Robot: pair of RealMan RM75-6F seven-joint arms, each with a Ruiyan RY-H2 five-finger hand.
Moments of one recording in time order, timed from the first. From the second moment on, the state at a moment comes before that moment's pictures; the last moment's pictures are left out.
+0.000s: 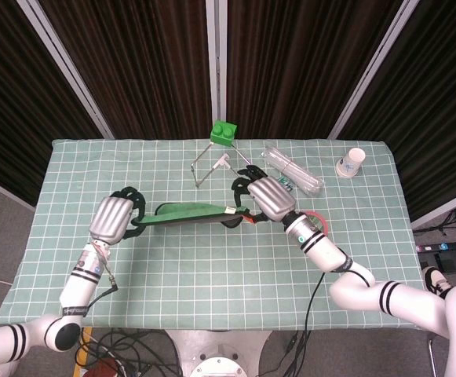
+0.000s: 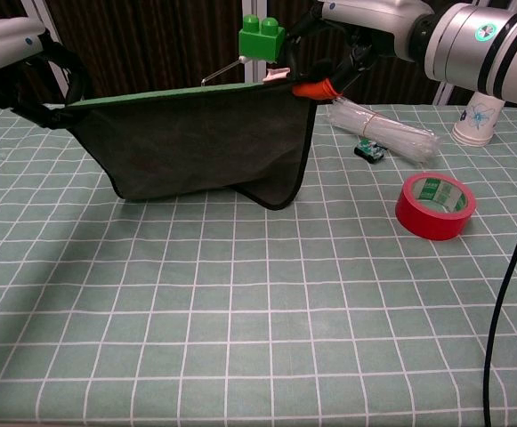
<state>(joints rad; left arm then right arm) -0.63 -1.43 -0.18 -1.62 1.11 1.17 0.29 0.94 -1.49 0.25 -1.35 -1.32 0.85 0.17</state>
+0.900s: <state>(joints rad) -0.67 -1.51 -0.27 -1.47 1.06 1.20 0.27 1.08 -1.64 0.26 -0.98 -1.44 0.89 0.41</state>
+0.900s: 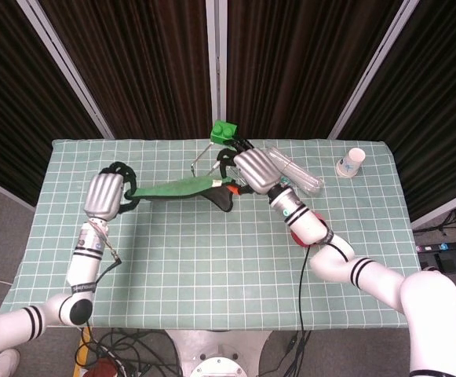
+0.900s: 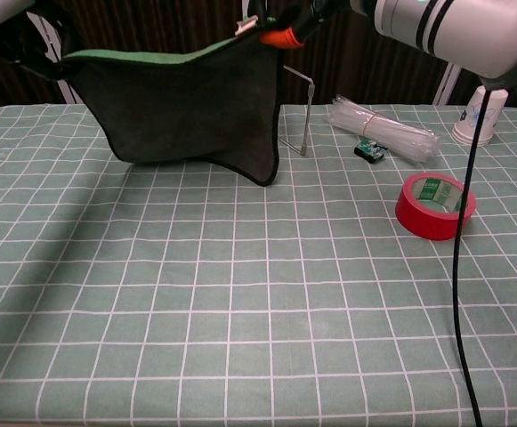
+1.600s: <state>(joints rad) -0.56 -1.42 -0.05 -1.68 1.23 1.18 0.37 0.92 -1.62 0.04 -1.14 -1.61 1.04 0.52</state>
